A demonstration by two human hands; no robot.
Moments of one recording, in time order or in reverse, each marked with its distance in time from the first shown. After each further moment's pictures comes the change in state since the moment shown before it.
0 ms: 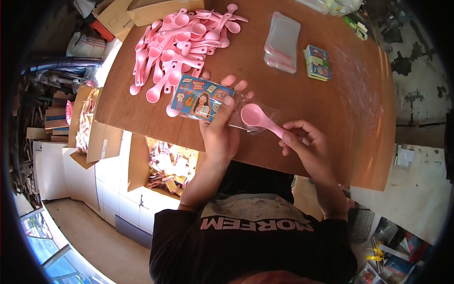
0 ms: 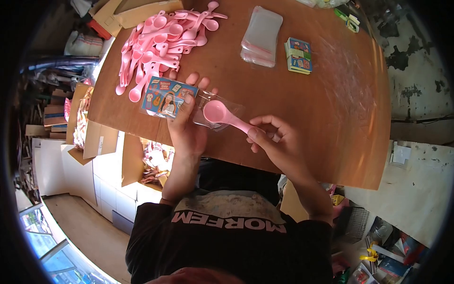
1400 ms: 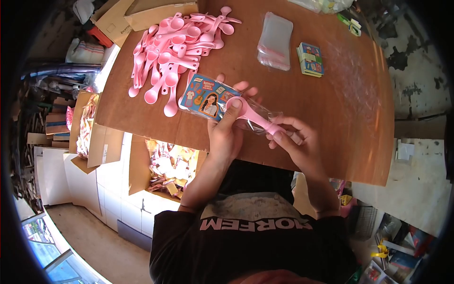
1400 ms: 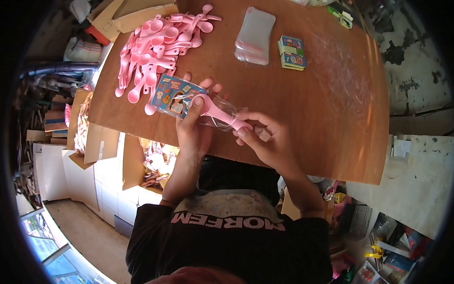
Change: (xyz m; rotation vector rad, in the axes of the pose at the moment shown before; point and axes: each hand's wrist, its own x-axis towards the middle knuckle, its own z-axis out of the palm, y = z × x) left_hand -0.012 -0.013 0.005 0.002 -0.043 -0.117; right_hand -0.002 0.011 0.009 0.062 -0.072 -0.189
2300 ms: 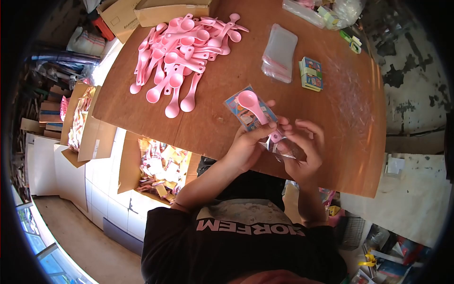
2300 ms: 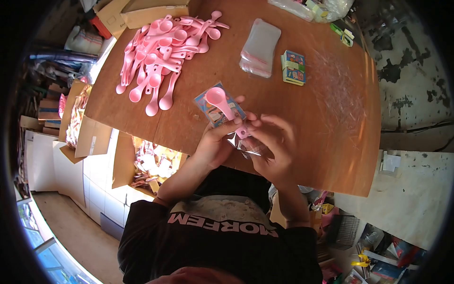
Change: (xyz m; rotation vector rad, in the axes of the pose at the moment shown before) left_hand -0.008 -0.017 0.007 -0.118 -0.160 -0.447; right_hand 0.005 0.003 -0.002 -0.838 0.269 -0.838
